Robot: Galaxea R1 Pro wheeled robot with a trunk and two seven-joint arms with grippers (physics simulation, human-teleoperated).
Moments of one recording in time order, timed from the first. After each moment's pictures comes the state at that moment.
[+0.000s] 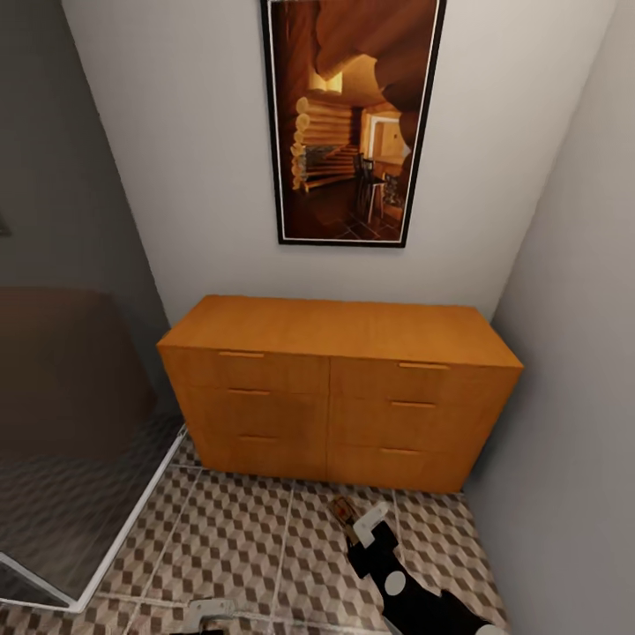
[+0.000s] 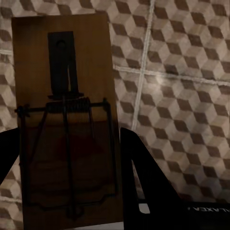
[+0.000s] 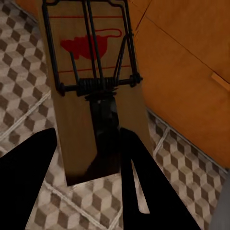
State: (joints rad) left arm -0.60 0.17 -2.07 -0.49 2.07 -0.22 0.29; right arm -0.53 -0.02 1.01 -0.53 -0.34 0.00 -0.29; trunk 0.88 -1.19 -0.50
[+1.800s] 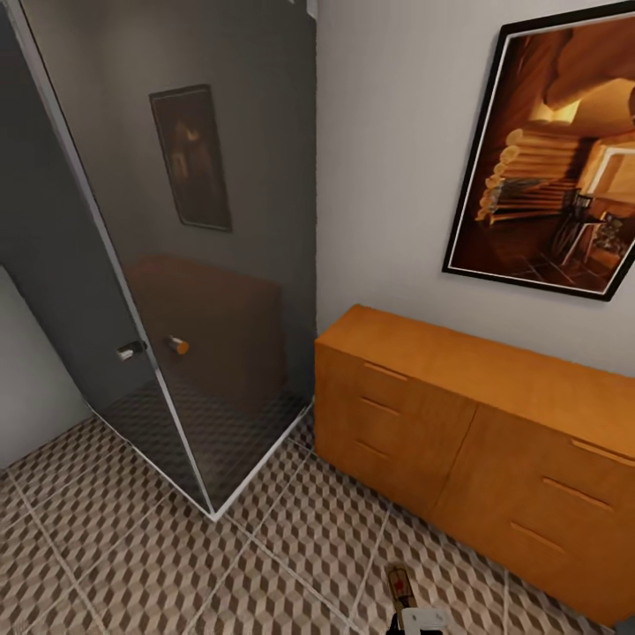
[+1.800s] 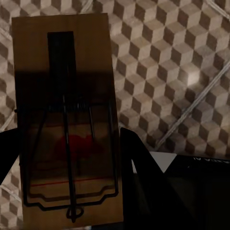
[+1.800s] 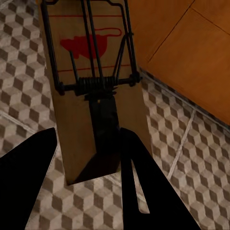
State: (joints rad) left arm -0.45 0.14 -2.07 -0.39 2.11 -0.22 0.29; right arm -0.37 0.12 1.01 -0.15 -0.73 -0.41 -0.56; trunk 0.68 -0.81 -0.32
